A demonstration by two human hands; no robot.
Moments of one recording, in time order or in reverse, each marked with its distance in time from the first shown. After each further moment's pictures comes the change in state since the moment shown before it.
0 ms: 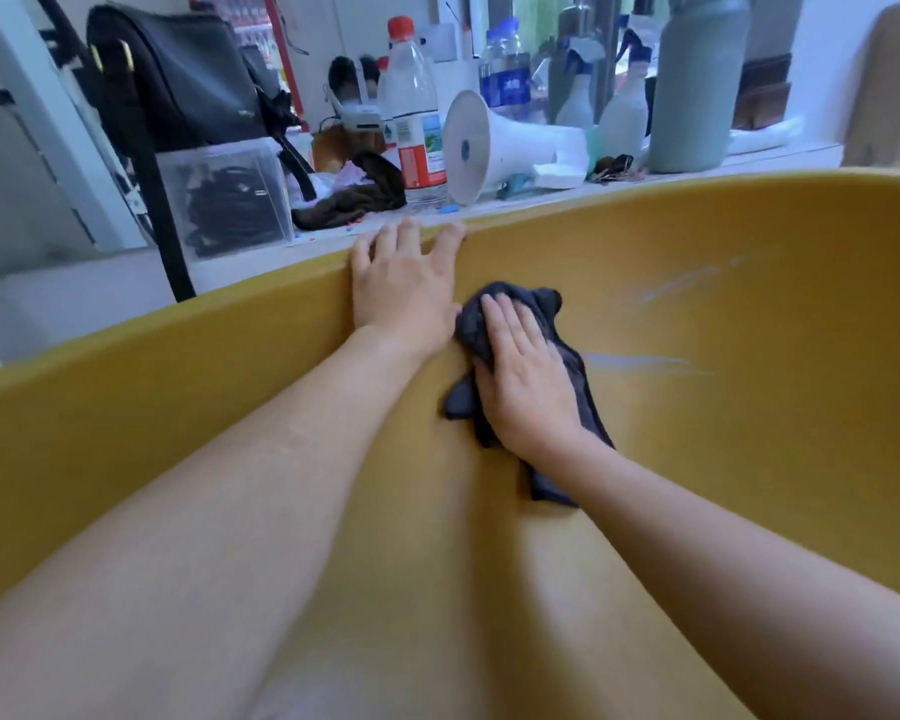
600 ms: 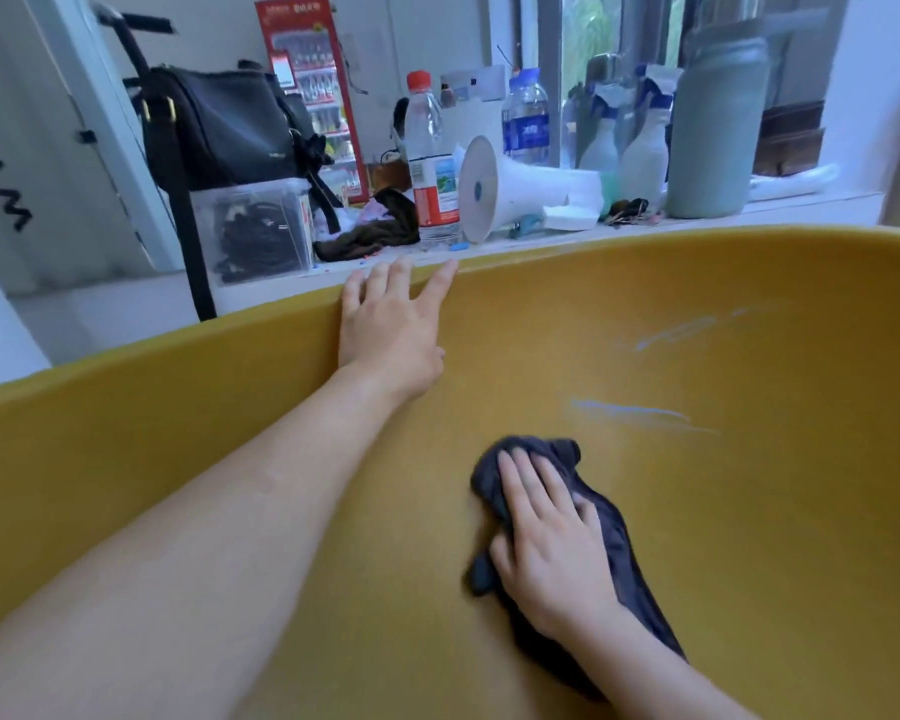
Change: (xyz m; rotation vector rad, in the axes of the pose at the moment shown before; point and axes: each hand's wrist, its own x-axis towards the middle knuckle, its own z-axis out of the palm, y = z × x) left_hand -0.002 0.011 -0.007 0.105 -0.133 -0.069; right_hand -0.101 0.039 0.006 -0.079 -0.111 -0.096
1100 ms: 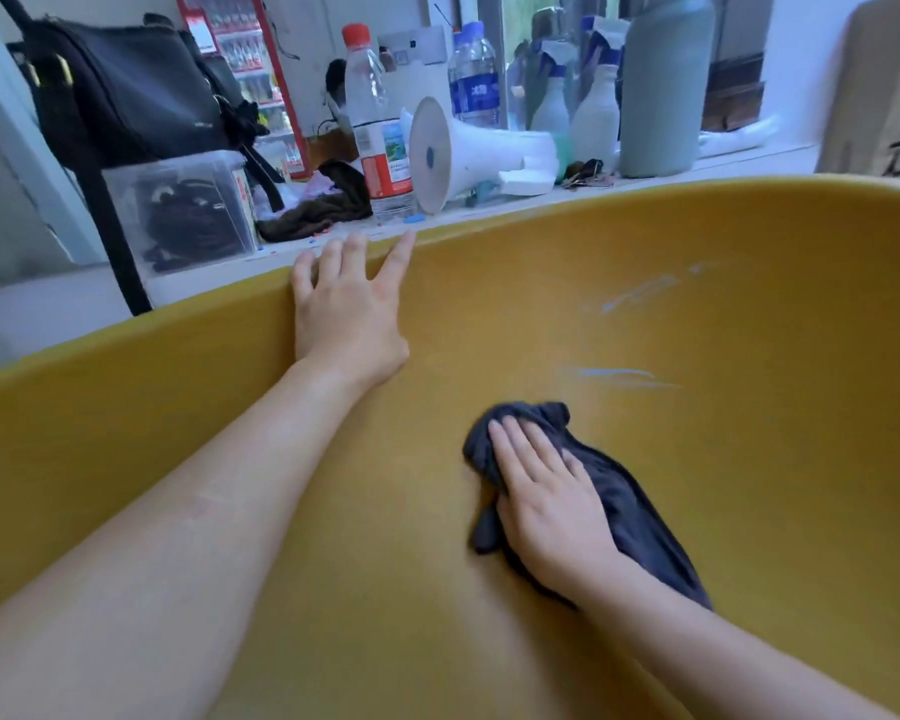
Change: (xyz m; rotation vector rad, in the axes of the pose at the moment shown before) left_hand -0.001 -0.002 0.007 0.002 0.010 0.015; right_hand 0.005 0.021 0.001 -0.046 0.022 0.016
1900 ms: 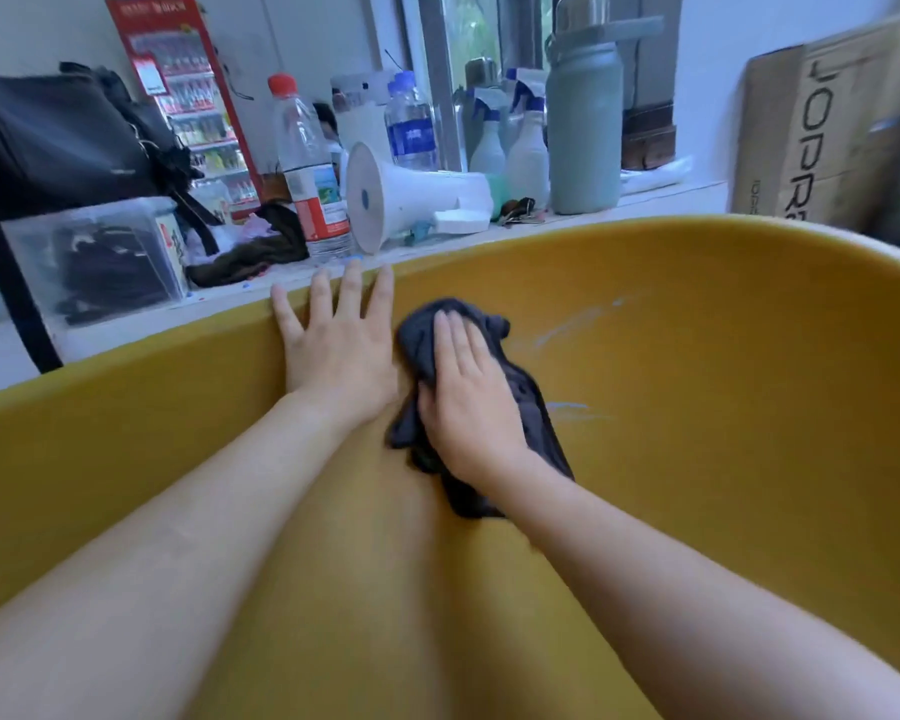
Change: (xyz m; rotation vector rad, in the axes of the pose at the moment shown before) left_hand 0.019 0.054 -0.001 -0.013 -0.070 0.027; right_hand 0.119 0.011 -0.030 0.054 0.280 0.048
